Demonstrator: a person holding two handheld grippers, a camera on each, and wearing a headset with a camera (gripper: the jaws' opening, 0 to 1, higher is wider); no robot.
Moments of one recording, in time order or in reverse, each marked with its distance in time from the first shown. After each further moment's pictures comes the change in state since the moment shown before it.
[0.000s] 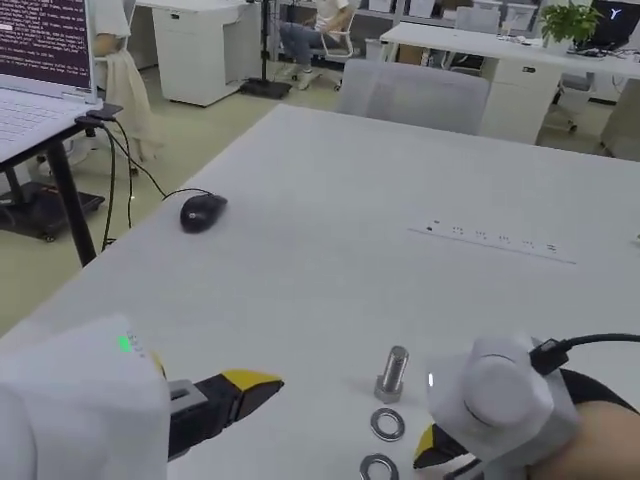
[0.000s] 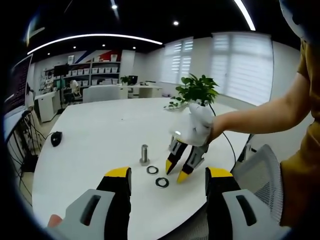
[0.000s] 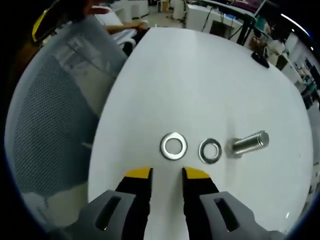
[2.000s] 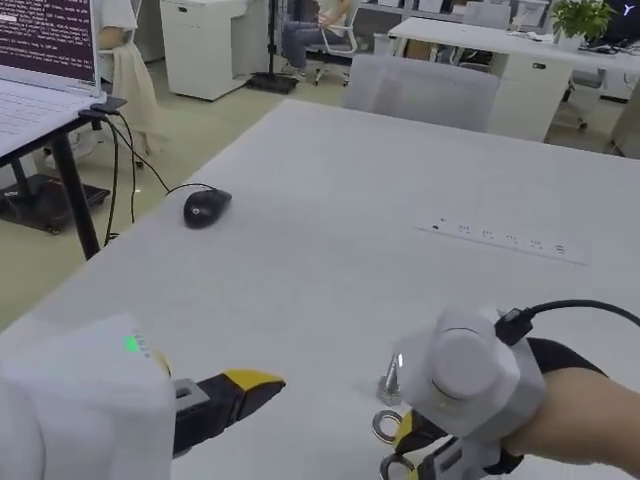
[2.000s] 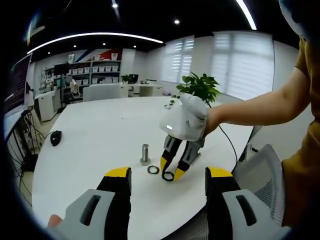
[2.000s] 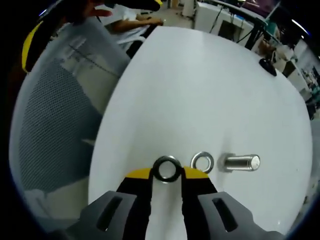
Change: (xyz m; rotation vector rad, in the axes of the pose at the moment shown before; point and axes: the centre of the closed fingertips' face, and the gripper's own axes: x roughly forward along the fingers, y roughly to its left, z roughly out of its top) left arm 0.007 0.002 -0.001 -0.001 0.012 0.003; right arm -0.010 -0.009 0.014 -0.064 0.042 0.035
